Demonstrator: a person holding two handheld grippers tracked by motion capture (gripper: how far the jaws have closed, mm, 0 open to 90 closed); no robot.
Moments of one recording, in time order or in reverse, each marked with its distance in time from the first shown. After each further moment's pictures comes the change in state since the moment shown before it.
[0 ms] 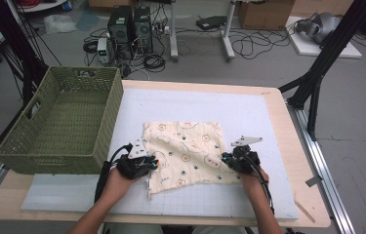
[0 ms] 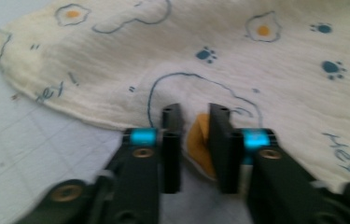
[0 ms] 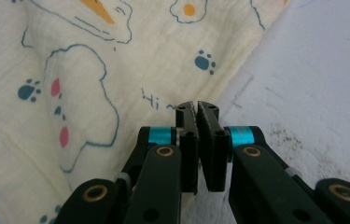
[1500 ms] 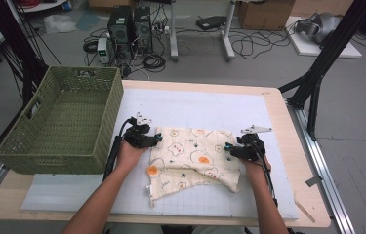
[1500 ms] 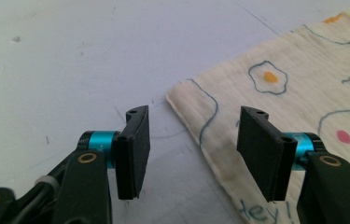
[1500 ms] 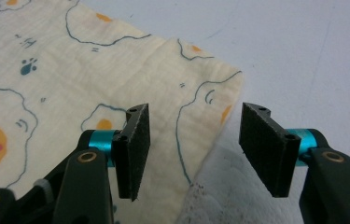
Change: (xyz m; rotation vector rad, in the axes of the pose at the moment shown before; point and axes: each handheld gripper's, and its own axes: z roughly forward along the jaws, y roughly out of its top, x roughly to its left) left arm 0.065 0.041 0.054 0.007 0.213 -0.208; right arm -0.045 0.010 0.017 -0.089 -0.093 0.113
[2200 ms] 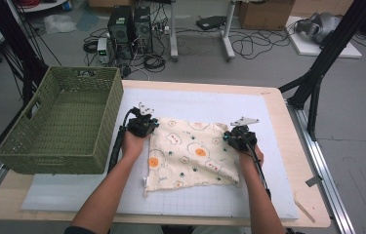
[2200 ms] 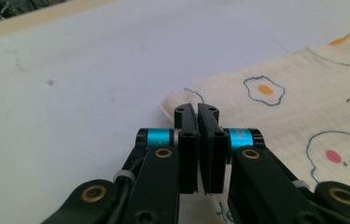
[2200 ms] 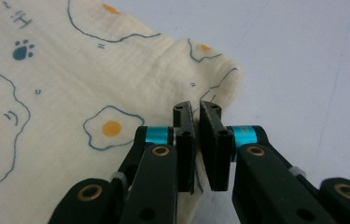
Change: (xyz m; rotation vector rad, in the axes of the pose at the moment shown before) left arm 0.013 0.034 0.013 -0.082 0.081 0.020; right arm 0.004 0.027 0.028 0.009 -0.053 -0.111
